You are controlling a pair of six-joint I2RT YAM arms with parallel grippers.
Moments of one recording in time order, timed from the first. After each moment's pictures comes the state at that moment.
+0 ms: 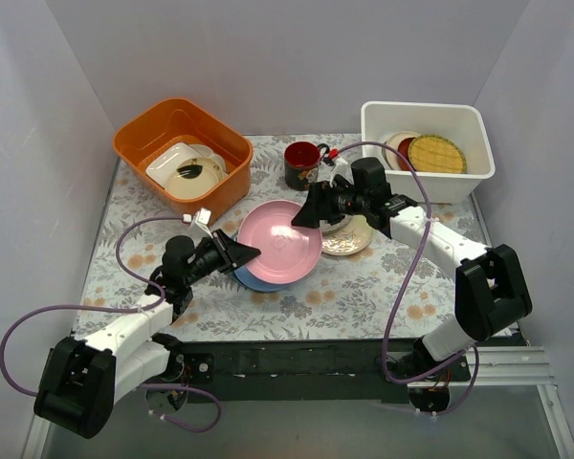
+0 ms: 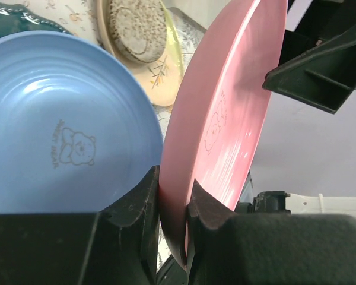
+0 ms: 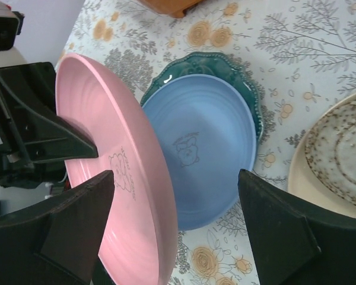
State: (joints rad) left arm -0.36 0.98 0.29 0.46 0.47 -0.94; right arm 0.51 1.53 1.08 -0.10 -0.62 0.38
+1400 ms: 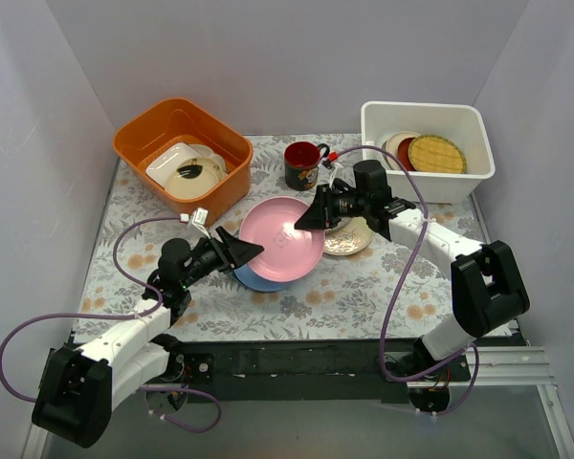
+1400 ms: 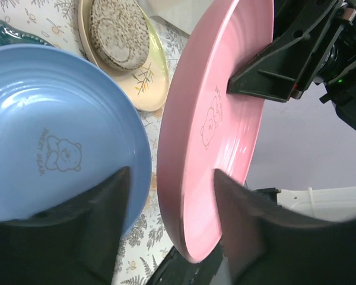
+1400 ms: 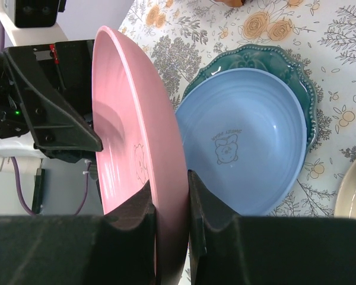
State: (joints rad) left arm -0.36 0.92 0.27 0.50 0.48 -0.96; right arm 0.50 1.55 1.03 0.04 -0.85 0.45
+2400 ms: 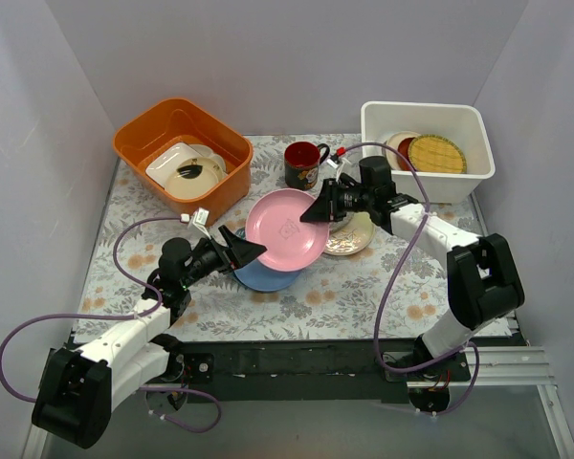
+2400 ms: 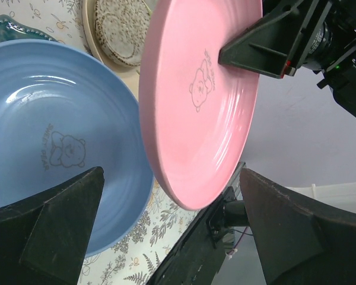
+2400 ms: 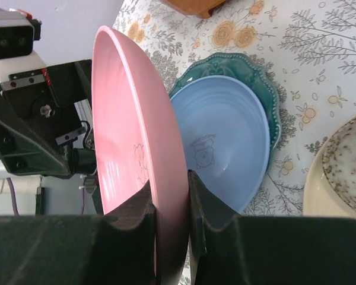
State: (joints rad) left arm -0.36 0.92 0.28 0.46 0.48 -0.94; right arm 0.44 1.59 1.05 0.04 -0.83 0.47
